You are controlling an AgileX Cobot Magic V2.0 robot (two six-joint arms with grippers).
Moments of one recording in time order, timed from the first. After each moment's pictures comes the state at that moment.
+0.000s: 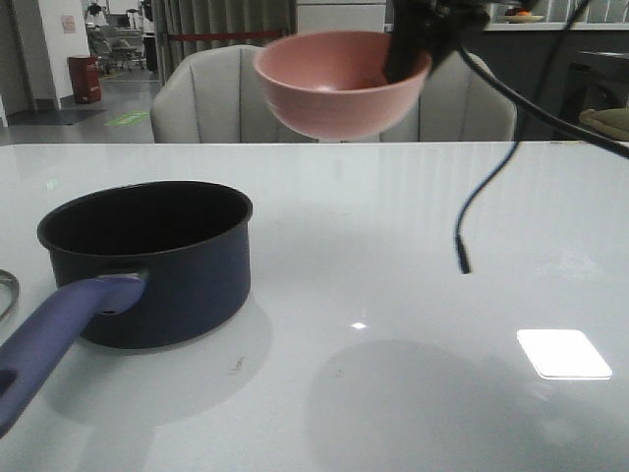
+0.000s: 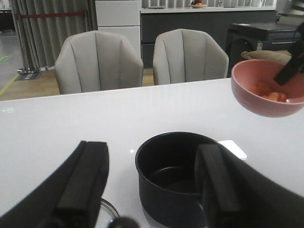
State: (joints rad) left arm -0.30 0.12 -0.32 0.02 0.33 -0.04; right arm 0.45 1.82 -1.73 0.11 0.93 0.06
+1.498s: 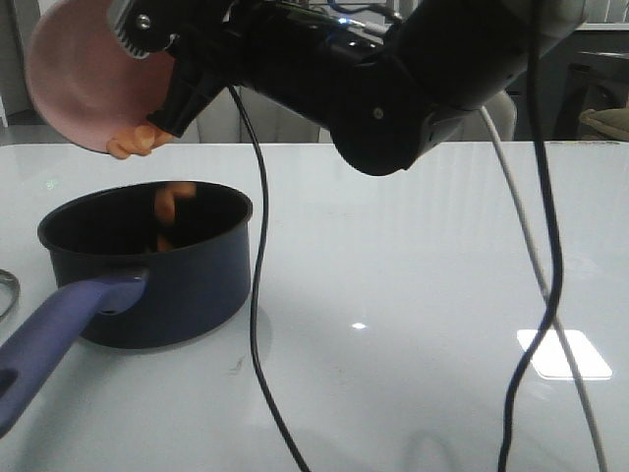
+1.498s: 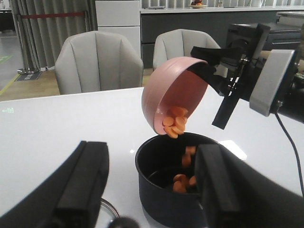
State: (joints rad) left arm -0.30 0.12 -0.32 0.02 0.33 -0.04; right arm 0.70 2.06 -1.25 -0.17 -1.12 -0.86
